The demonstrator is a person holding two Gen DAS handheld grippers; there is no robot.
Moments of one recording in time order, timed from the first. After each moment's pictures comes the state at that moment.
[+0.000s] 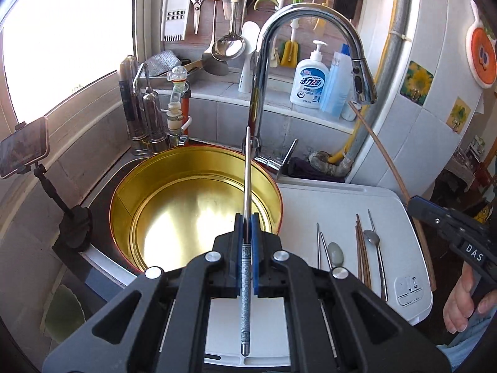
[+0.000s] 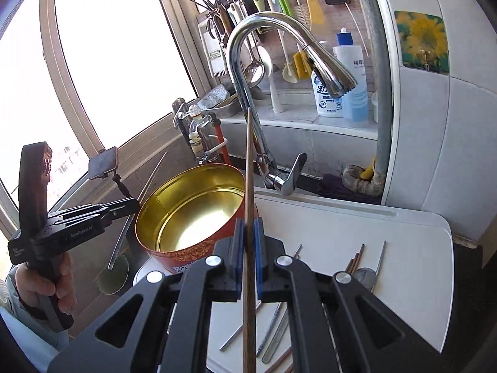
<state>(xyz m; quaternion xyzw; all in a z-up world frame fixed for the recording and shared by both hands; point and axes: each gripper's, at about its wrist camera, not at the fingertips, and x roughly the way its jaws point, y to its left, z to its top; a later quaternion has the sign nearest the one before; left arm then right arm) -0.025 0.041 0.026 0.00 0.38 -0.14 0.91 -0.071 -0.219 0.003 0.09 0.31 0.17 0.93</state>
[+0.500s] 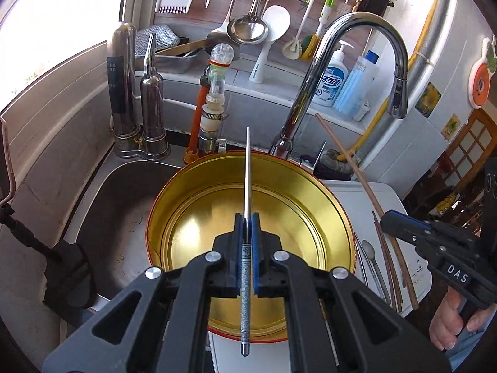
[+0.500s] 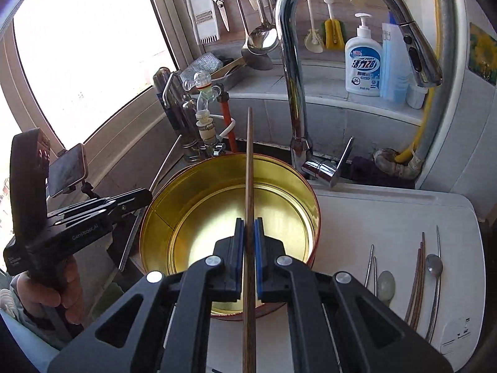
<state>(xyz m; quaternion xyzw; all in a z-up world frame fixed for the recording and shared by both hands) 0.097 0.153 -0.022 -0.03 0.43 -0.26 0.86 0.012 -0.054 -0.011 0.09 0.39 0.07 0.91</state>
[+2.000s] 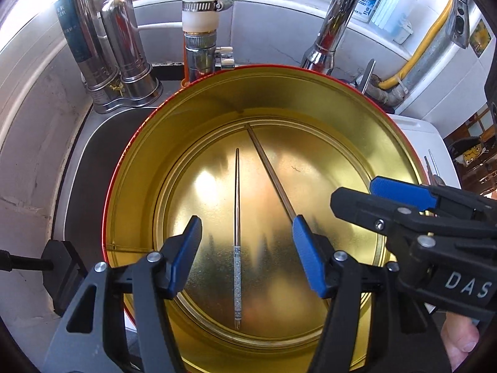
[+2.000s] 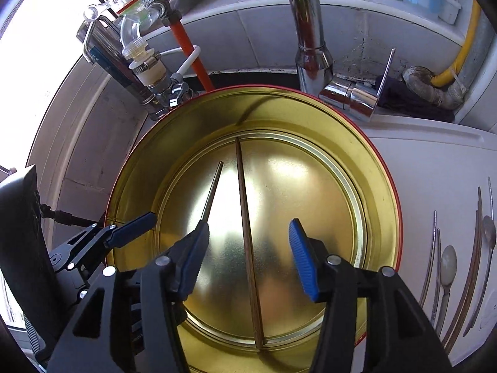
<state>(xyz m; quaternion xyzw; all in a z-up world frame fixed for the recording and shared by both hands) 0.150 0.110 -0.108 0.08 0.55 -0.23 0.80 0.118 -0.035 -0.091 0.17 0.55 0.02 0.82</state>
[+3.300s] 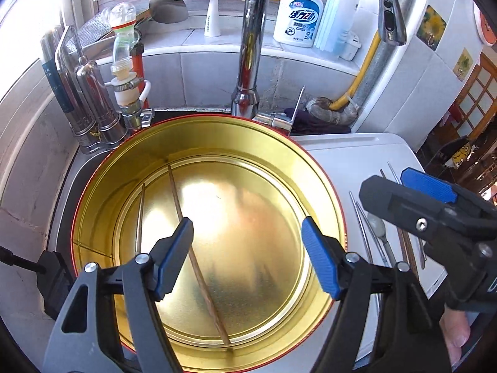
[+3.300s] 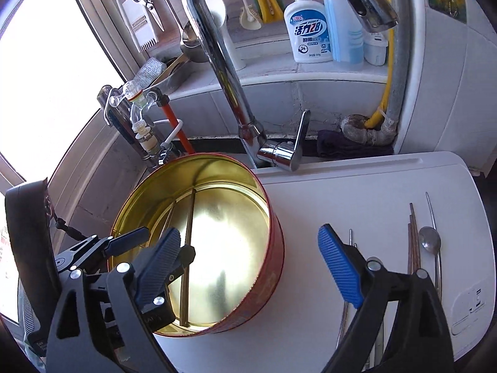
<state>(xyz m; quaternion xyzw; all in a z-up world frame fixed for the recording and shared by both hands) 0.088 0.037 -0.057 0.08 0.48 -0.26 0.84 0.028 -0.125 -0.035 0.17 0.41 -0.01 0.90</state>
